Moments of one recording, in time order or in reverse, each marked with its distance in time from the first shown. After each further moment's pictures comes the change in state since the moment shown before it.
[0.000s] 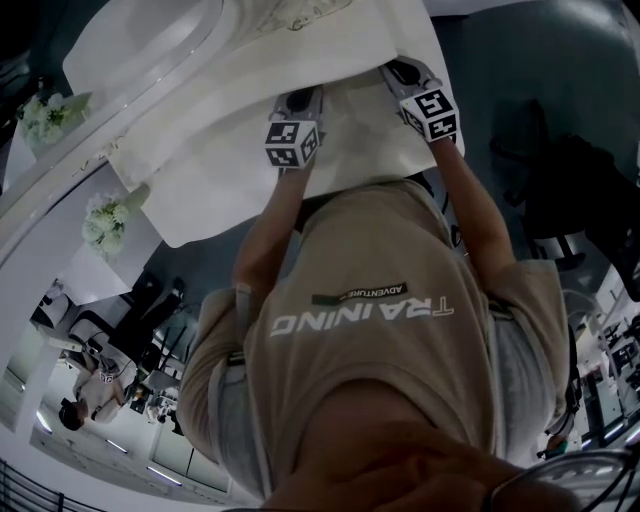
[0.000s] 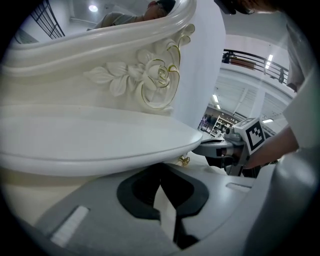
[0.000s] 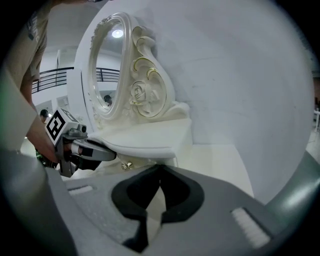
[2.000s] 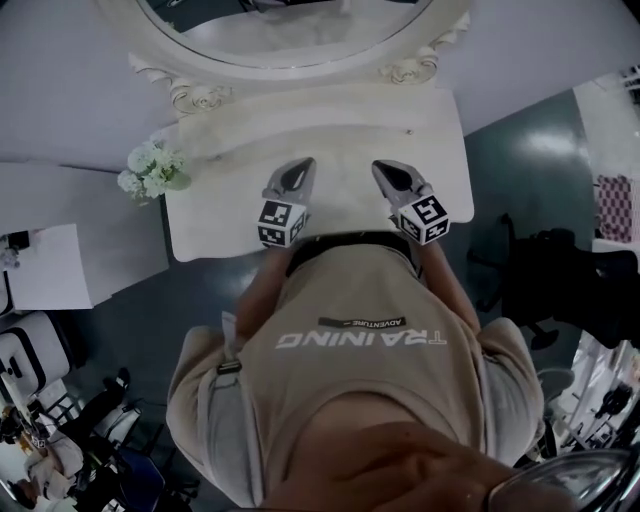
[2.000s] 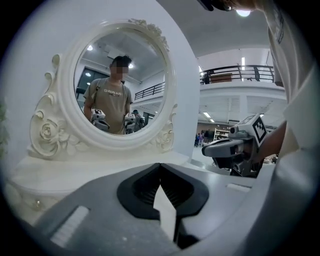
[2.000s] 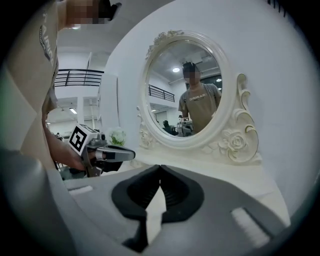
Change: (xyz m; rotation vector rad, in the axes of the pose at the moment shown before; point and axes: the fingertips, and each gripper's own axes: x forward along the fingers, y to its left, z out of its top) left arm -0.344 0.063 0.001 0.164 -0.349 0.036; right arm -0.067 0.354 0.084 -0.207 -0.175 0.137
